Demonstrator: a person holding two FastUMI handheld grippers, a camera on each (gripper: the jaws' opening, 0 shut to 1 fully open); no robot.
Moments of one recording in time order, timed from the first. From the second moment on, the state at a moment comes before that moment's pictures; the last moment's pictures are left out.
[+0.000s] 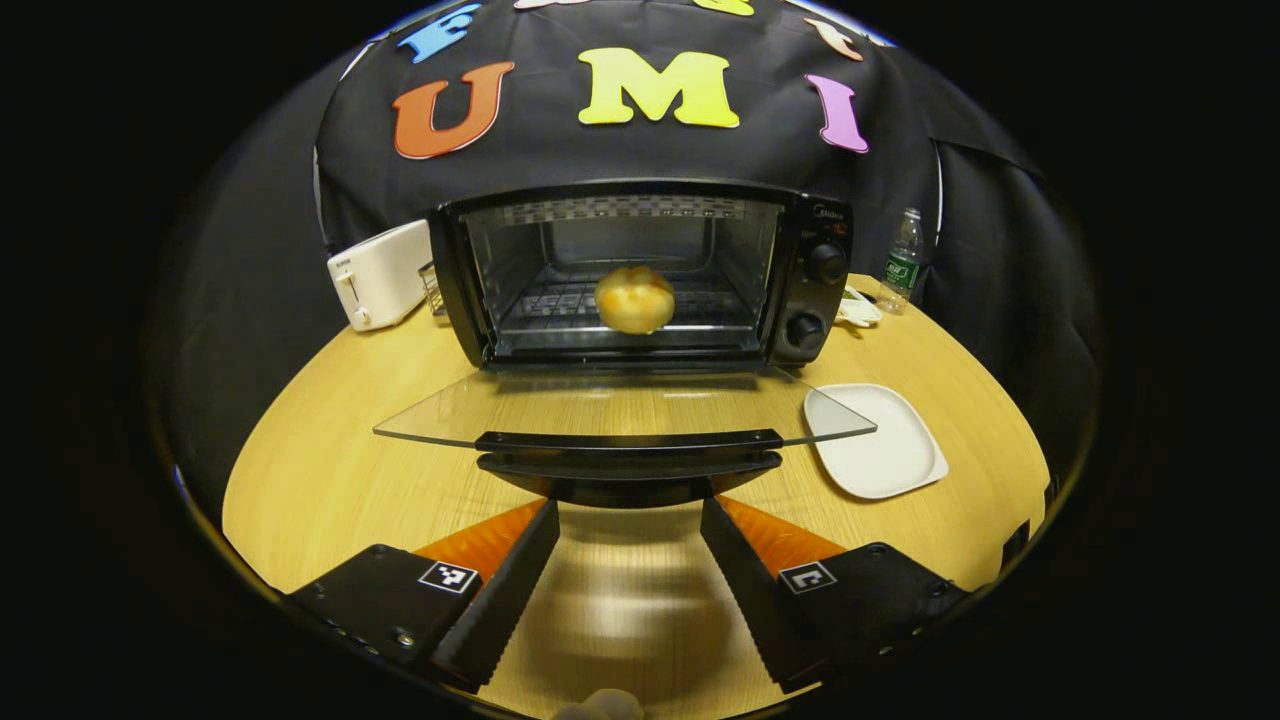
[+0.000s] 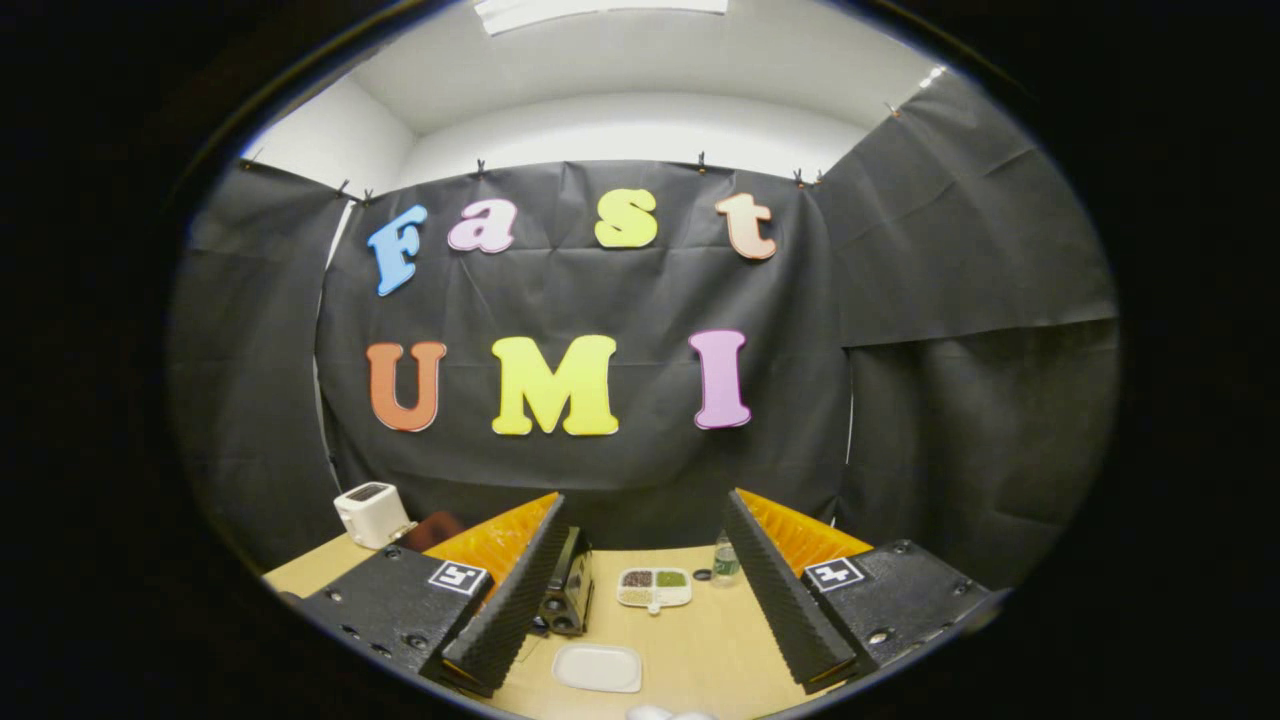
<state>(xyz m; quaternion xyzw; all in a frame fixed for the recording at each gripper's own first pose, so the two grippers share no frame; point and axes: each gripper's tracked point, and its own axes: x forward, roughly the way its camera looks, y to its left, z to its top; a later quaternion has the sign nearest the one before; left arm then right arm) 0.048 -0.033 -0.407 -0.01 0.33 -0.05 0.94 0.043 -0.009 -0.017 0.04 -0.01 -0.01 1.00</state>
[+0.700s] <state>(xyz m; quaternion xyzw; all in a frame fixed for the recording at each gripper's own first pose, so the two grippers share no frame) 0.105 -0.033 -0.346 0.01 0.28 -0.05 0.96 0.042 -0.024 -0.026 0.06 0.00 -0.02 1.00</state>
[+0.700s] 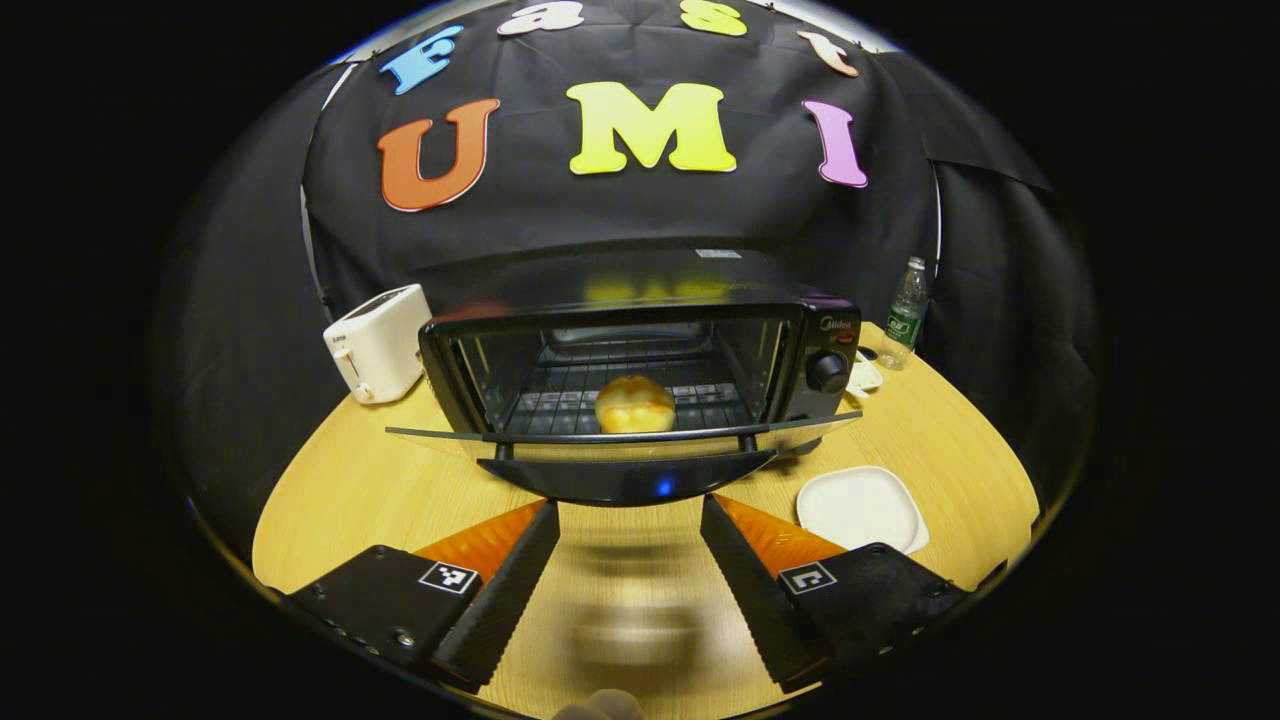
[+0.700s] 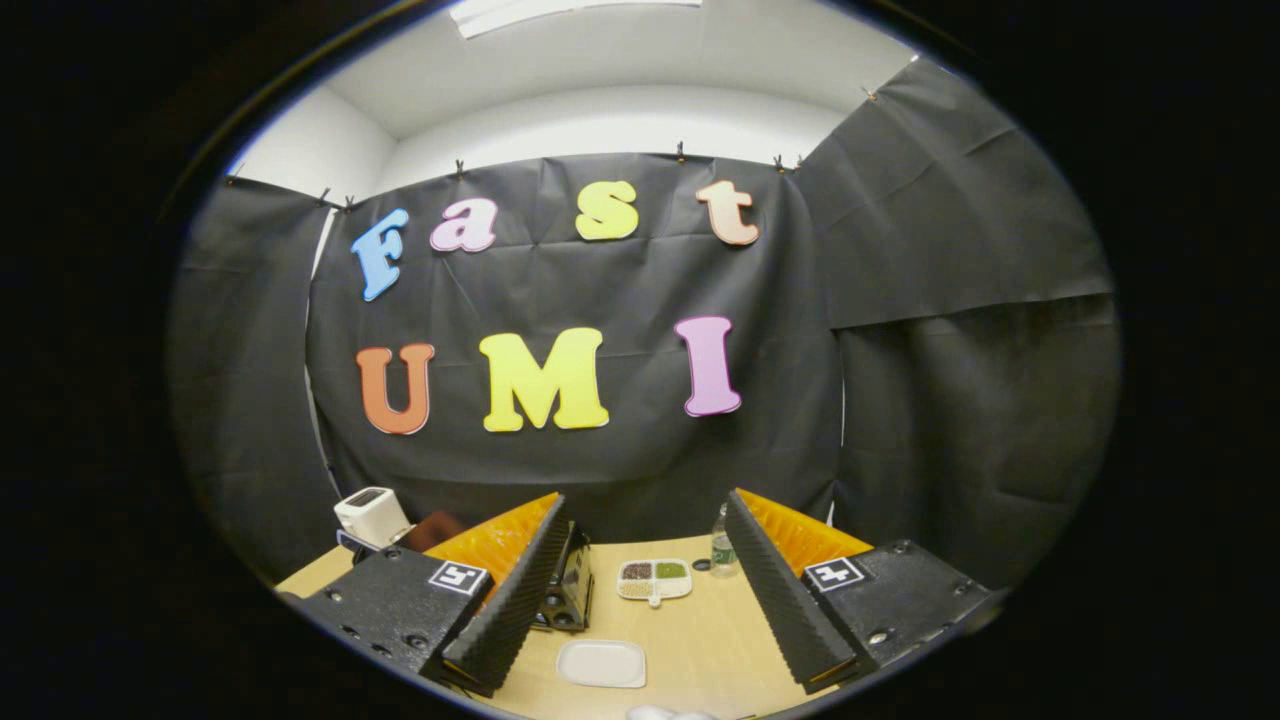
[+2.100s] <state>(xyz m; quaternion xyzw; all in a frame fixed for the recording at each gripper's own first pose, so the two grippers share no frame) 0.144 -0.023 -0.258 0.00 0.19 -0.04 0.98 0.047 -0.023 -0.023 0.07 0.01 -0.02 1.00</state>
